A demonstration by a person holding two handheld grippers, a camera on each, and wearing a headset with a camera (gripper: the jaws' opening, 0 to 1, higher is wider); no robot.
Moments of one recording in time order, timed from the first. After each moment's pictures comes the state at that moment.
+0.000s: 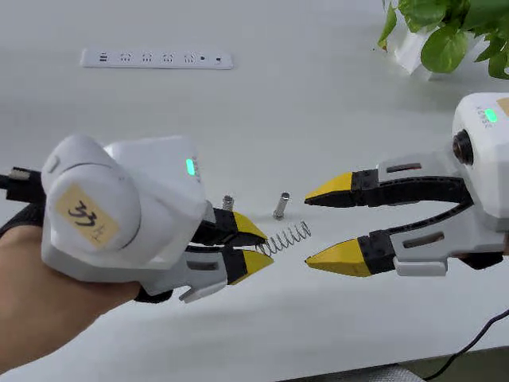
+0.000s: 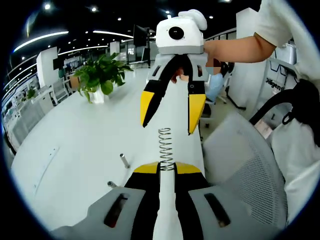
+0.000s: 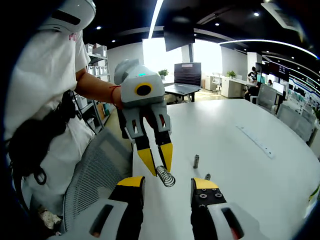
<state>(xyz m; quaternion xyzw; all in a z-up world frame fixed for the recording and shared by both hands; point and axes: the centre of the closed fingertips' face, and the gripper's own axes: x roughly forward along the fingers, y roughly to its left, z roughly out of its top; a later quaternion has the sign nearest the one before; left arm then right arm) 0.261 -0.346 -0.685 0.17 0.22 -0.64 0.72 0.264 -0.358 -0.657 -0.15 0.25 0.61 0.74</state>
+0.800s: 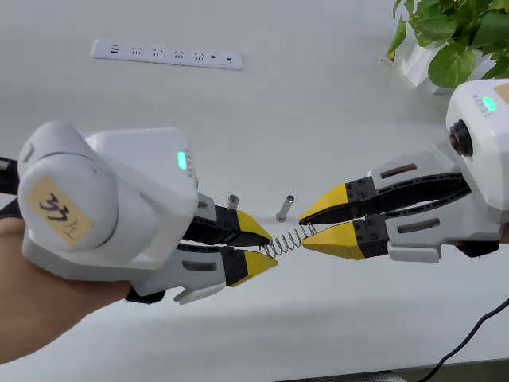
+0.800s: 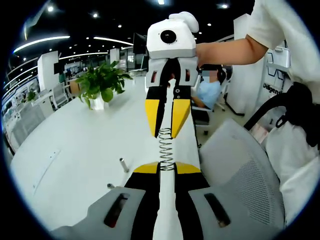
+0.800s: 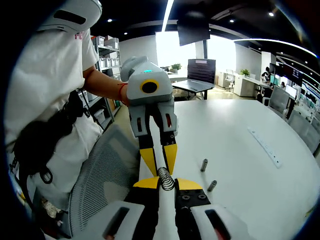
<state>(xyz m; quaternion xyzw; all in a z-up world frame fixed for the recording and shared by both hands) 0.253 -0.343 -0.673 0.15 0.19 -0.65 0.72 0.257 -0.348 -0.652 -0.18 0.26 0.64 0.70</state>
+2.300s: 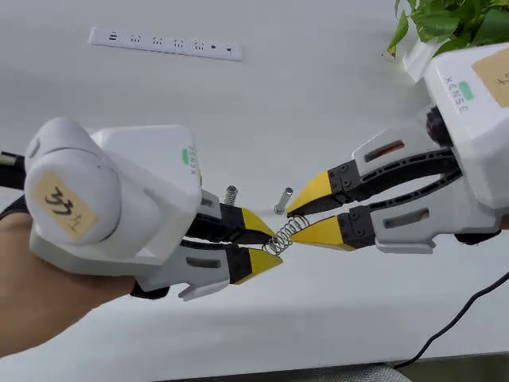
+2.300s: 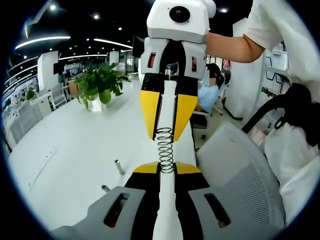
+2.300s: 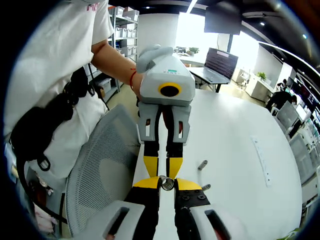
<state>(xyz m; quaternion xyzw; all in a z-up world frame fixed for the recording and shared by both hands) 0.249 -0.347 -0.675 0.13 0.19 -0.66 0.72 0.248 -0.333 -0.643 -0.32 0.26 0.65 0.64</state>
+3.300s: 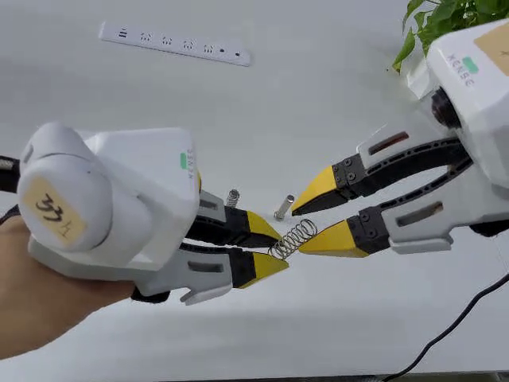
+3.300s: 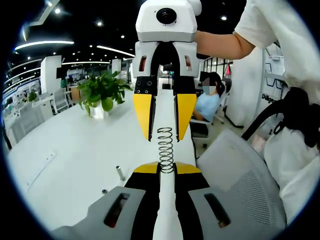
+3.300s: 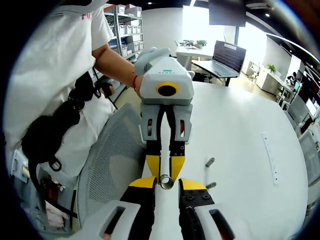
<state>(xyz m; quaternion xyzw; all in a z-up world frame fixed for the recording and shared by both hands) 0.250 -0.348 -0.664 0.10 0.16 -0.66 0.73 0.249 -0.333 -0.638 -0.32 0.31 0.67 0.59</state>
